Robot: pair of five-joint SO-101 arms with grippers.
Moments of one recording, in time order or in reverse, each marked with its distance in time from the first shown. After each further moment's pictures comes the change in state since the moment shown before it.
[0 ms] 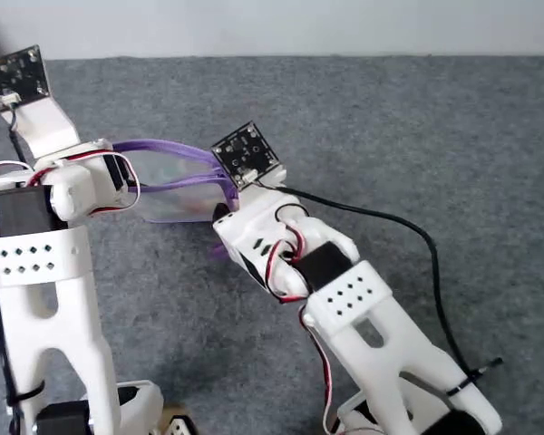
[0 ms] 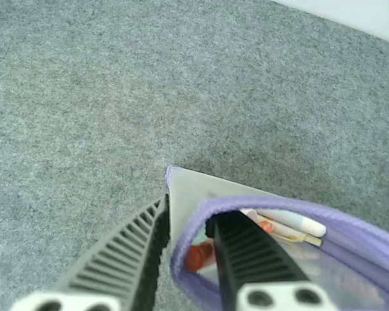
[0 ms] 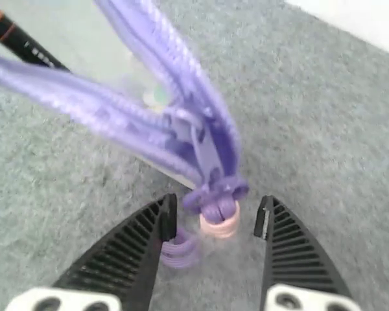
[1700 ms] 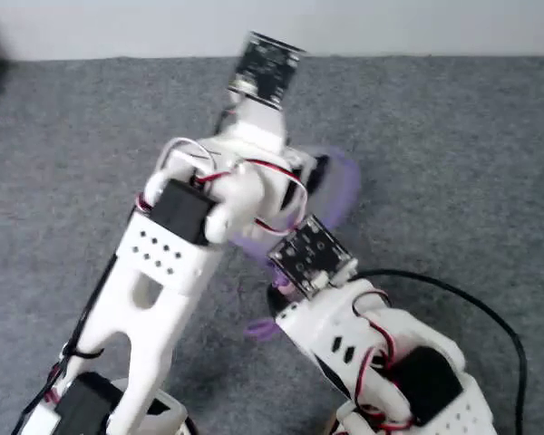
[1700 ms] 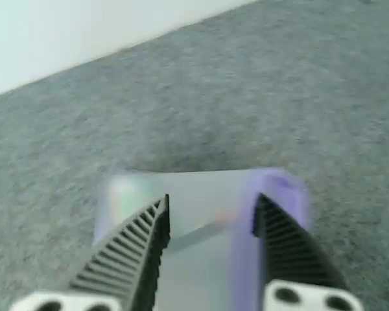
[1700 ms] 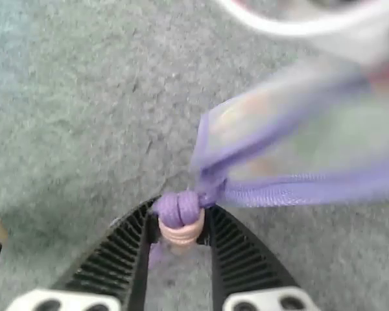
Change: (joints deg) left arm 39.9 8.4 -5.7 -14.6 -8.4; right arm -2.2 -43.8 8.1 39.7 7.0
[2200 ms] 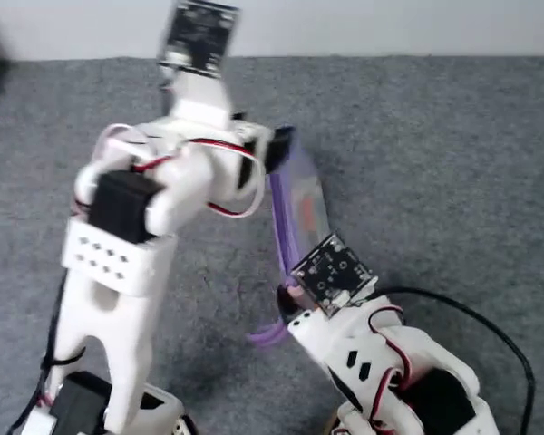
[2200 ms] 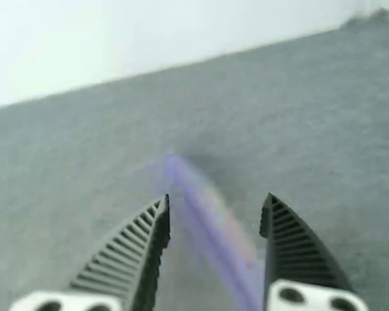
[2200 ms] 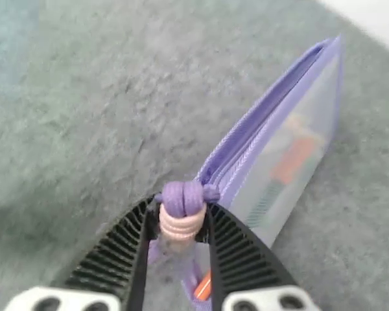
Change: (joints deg) left arm -9.8 0.1 -16.1 15.6 2.0; right arm 3.4 -8.2 4.7 -2.8 0.1
